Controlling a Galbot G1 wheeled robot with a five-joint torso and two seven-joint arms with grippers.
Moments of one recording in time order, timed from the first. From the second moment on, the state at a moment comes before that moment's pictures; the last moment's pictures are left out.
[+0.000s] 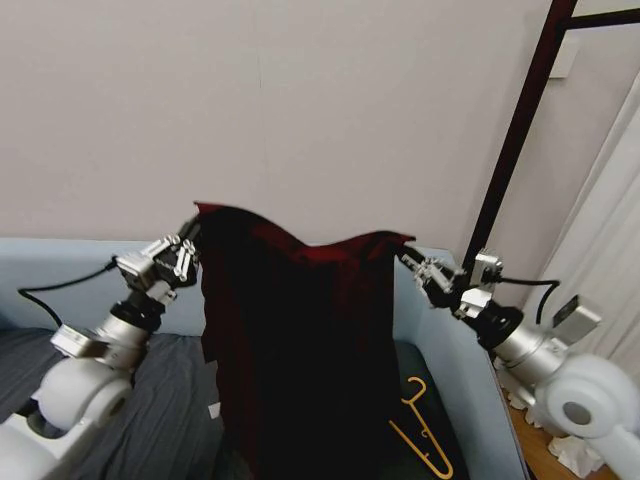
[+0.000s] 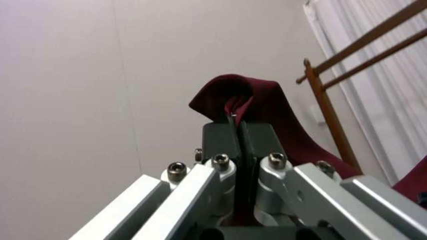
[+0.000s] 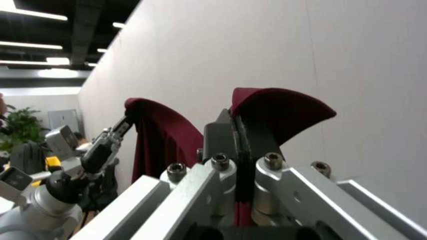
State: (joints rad) left arm 1.04 -0.62 -0.54 -2.14 -0.73 -0.39 0.00; right arm -0.93 0.64 0.43 2.32 1.31 -0.05 -0.15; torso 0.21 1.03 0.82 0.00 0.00
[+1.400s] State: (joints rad) left arm 1.26 -0.77 -0.33 -1.83 -0.29 -0.36 0.06; right arm -1.21 0.82 0.16 2.03 0.71 -0.06 -0.06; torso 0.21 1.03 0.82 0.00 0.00
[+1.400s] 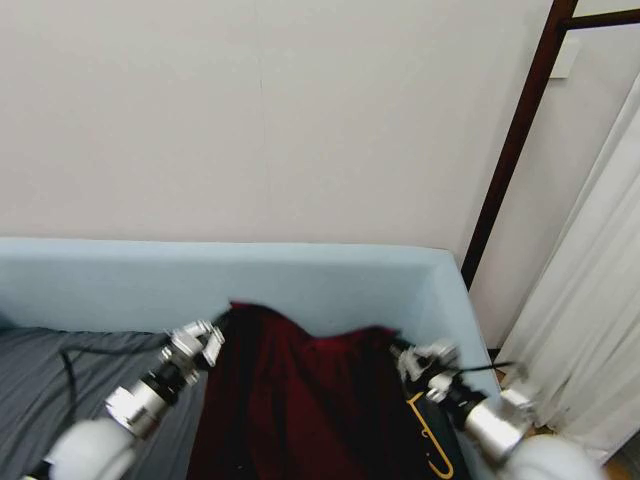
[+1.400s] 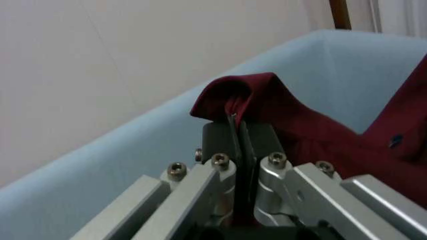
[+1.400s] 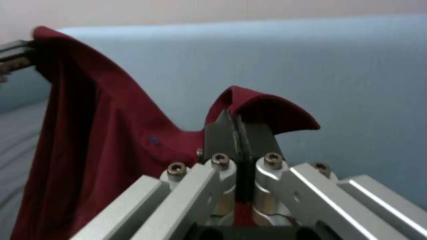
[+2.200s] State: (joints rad) left arm 1.26 -1.05 -0.27 -1.65 -0.08 -0.30 -0.06; right arm -0.98 1.14 -0.02 1.44 0.60 -0.07 -0.06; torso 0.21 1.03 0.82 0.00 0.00
